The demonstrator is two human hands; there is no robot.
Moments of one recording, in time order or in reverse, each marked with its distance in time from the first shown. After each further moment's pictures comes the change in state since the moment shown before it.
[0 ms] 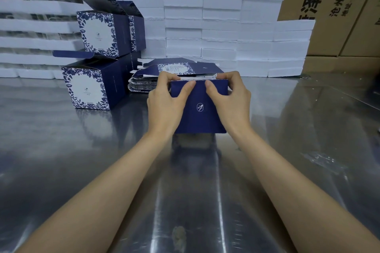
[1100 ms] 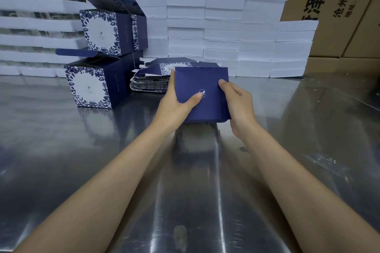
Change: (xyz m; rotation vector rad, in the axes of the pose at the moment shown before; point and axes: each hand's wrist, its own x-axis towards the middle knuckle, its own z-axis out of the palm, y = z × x) left_hand 0.004 -0.008 -0.001 -0.214 -0.419 -0.173; right_hand 0.010 0.015 -0.005 0.337 -0.092 0.431
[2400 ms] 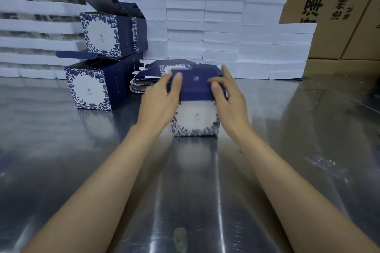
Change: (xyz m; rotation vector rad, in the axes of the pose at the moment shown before) left_hand 0.006 0.010 -0.022 0.511 0.243 0.030; right_hand -0.008 0.002 0.007 -0.483 -0.062 -0.452
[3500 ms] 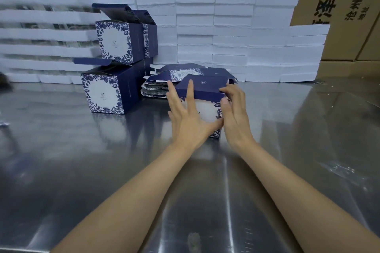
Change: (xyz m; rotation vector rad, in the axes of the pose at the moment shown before) left_hand -0.030 -0.004 0.055 0.091 0.030 0.094; right_hand -0.014 0.021 0.019 0.070 0.003 -0.086
